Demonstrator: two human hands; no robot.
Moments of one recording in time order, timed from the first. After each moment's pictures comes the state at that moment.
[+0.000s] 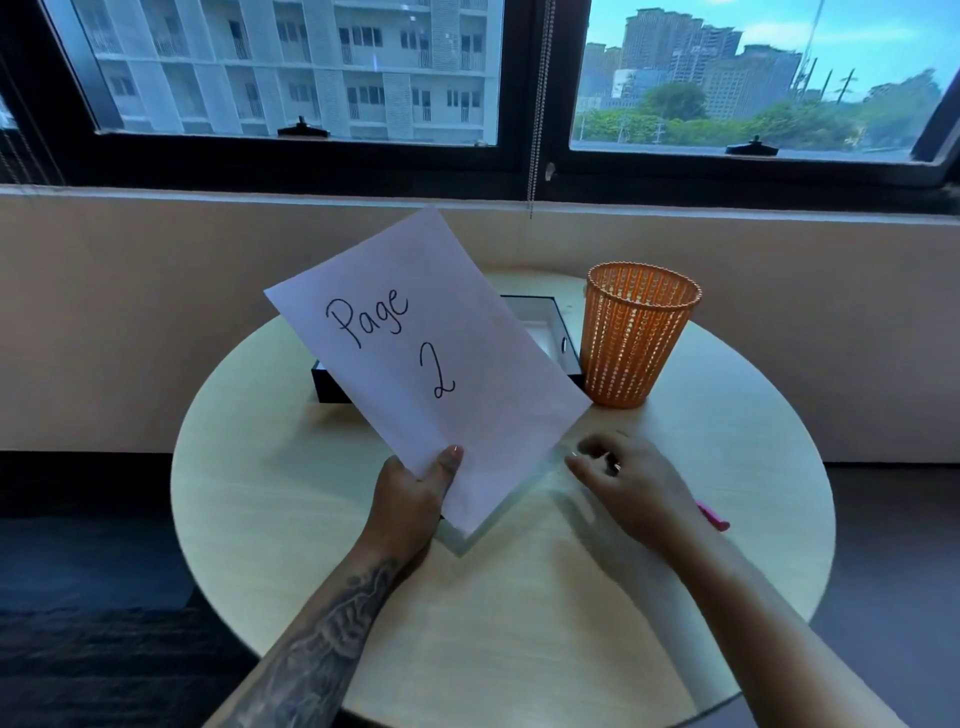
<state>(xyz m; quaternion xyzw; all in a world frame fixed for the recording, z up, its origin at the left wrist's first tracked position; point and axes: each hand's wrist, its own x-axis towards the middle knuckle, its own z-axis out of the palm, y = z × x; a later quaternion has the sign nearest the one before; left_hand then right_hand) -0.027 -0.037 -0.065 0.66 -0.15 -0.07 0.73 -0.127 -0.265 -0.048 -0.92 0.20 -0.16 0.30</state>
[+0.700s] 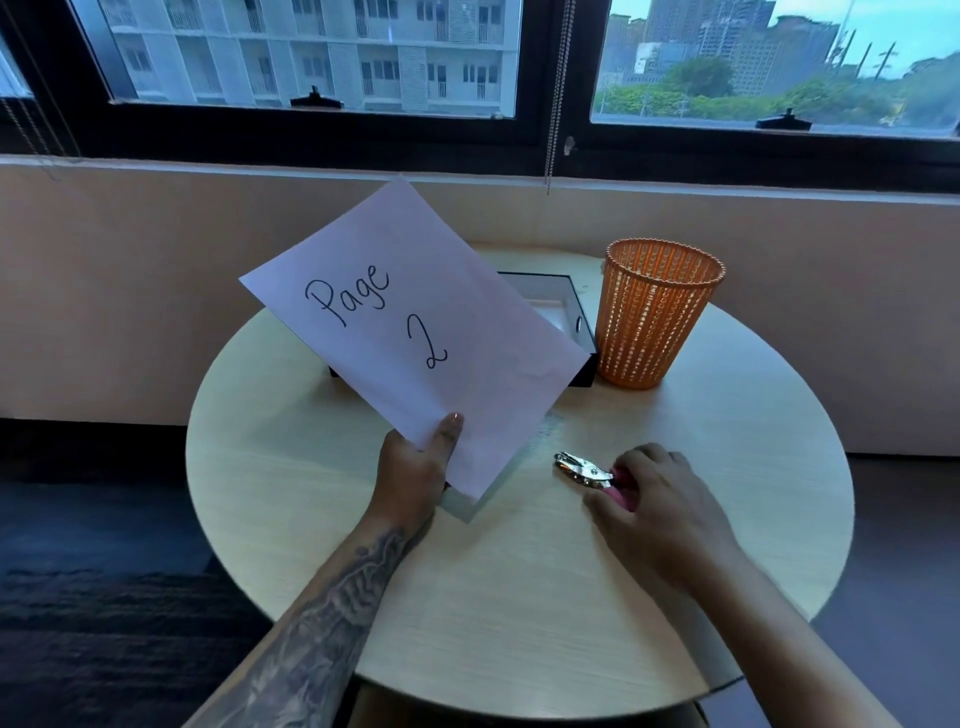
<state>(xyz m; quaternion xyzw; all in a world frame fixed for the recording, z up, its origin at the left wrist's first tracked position) -0.022 -0.037 -0.071 0.65 -0.11 -0.06 0.75 -0.162 -0.257 -0.068 -0.96 0.22 -0.11 0.14</state>
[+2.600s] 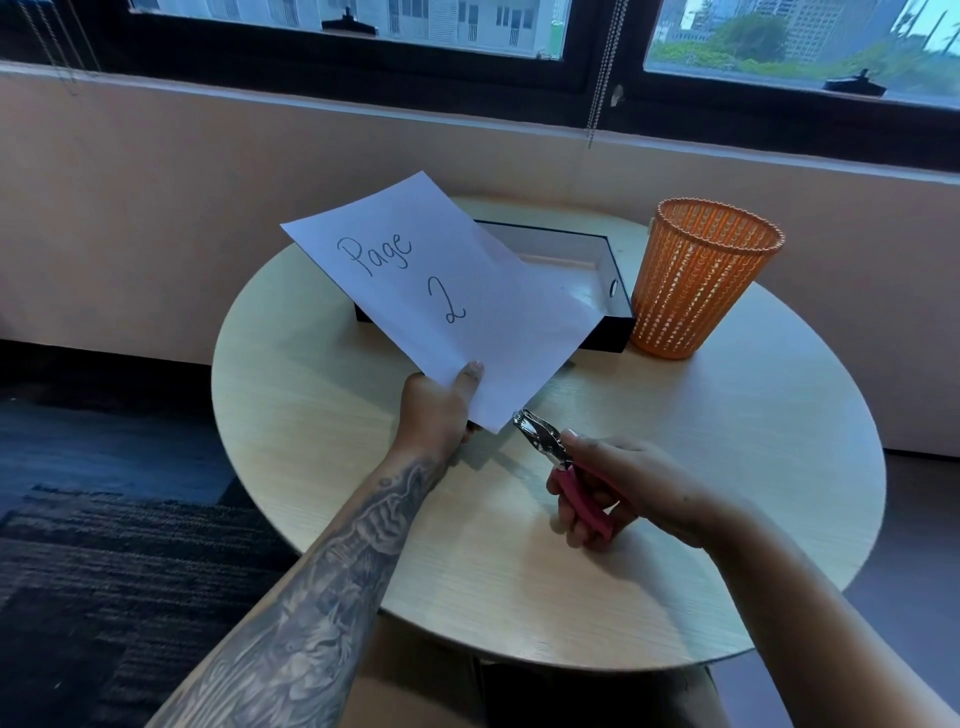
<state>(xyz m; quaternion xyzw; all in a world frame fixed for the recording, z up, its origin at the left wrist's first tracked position) -0.008 -0.039 -0.070 0.69 -0.02 -0.07 0.72 -0.148 -0.204 -0.026 -0.78 0.13 0.18 0.59</state>
